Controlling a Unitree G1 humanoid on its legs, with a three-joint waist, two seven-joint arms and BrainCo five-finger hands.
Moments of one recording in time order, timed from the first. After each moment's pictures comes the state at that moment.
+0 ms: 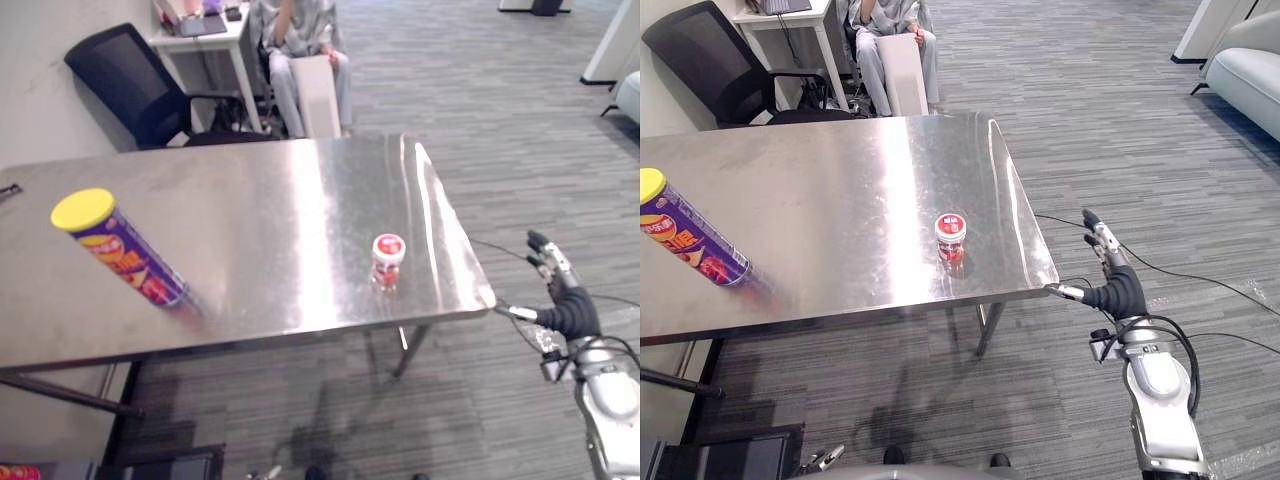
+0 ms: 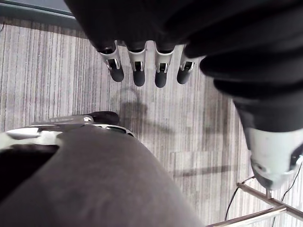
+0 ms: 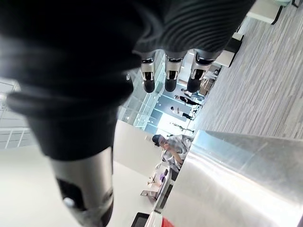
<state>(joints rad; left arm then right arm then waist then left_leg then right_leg) 0.21 0.17 0.02 1.15 -0.19 -0.23 -0.09 0.15 -0.43 -0.16 -0.17 0.10 -0.31 0.14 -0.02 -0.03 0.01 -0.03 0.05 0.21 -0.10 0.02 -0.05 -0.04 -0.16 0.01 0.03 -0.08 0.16</state>
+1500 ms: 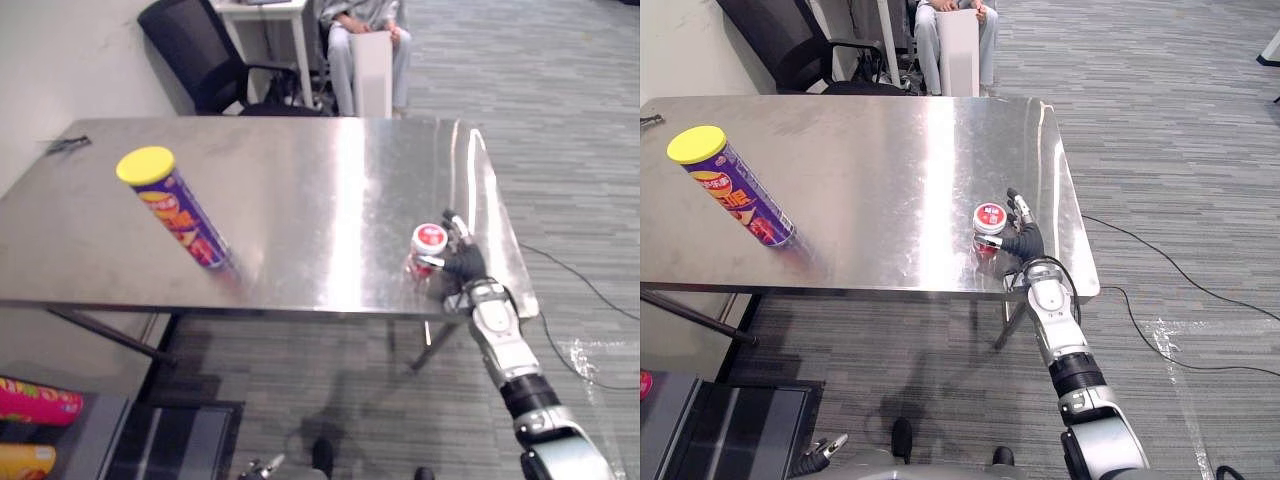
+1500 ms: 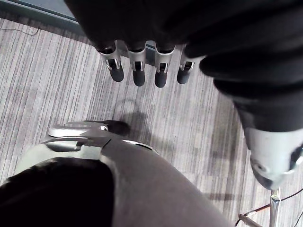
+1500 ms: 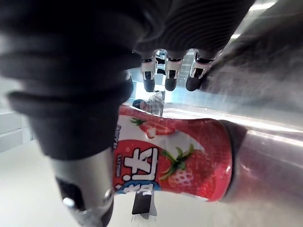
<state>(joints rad) 0.18 0.16 0.01 1.10 -0.19 -0.20 -0.04 -0.40 -0.24 0.11 0.44 0.14 -0.25 -0.03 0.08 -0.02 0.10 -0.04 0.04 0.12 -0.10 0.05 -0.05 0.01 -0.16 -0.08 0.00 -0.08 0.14</state>
